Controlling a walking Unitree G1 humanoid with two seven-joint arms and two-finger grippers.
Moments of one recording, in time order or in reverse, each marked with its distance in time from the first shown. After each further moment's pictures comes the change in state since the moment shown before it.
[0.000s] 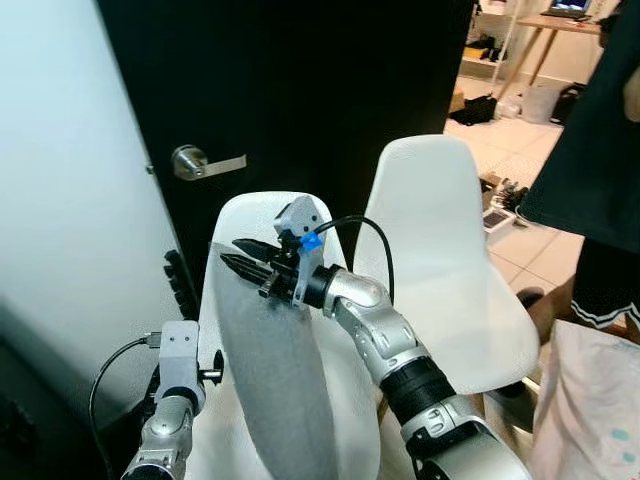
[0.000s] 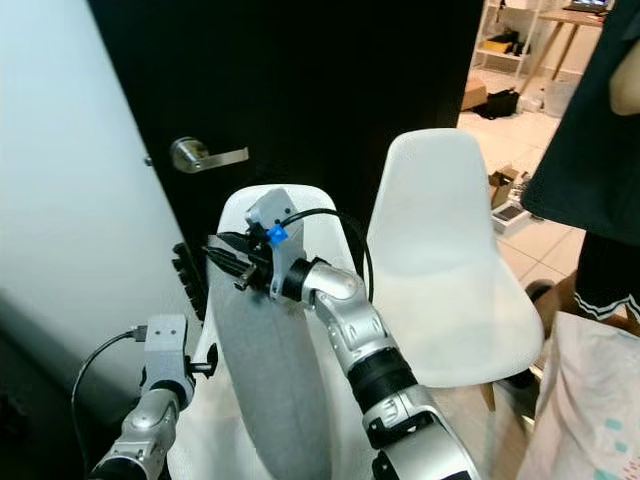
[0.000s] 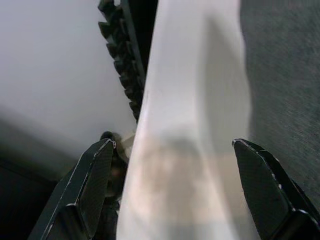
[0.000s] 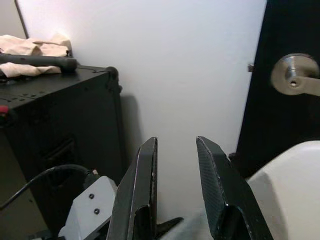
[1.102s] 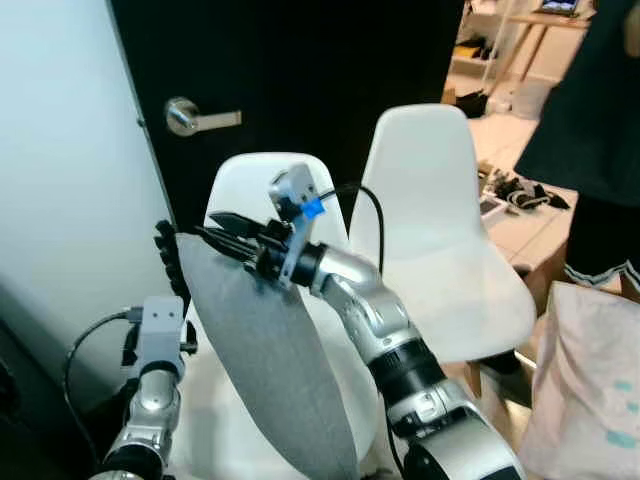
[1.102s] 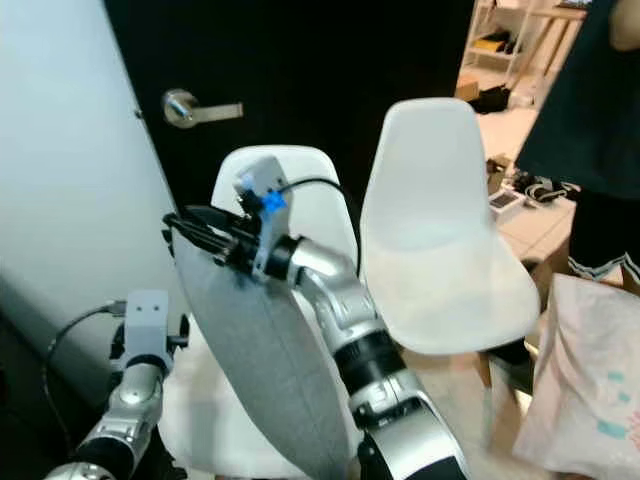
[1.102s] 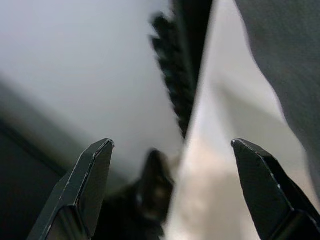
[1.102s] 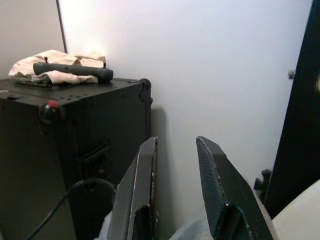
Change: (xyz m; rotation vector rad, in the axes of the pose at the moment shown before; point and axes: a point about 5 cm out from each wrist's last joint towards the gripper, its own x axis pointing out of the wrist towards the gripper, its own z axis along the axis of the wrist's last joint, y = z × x) left arm 0.014 0.032 0.049 0.121 -0.184 0.271; right arm 0.025 0.006 0.050 0.022 -0.138 0.109
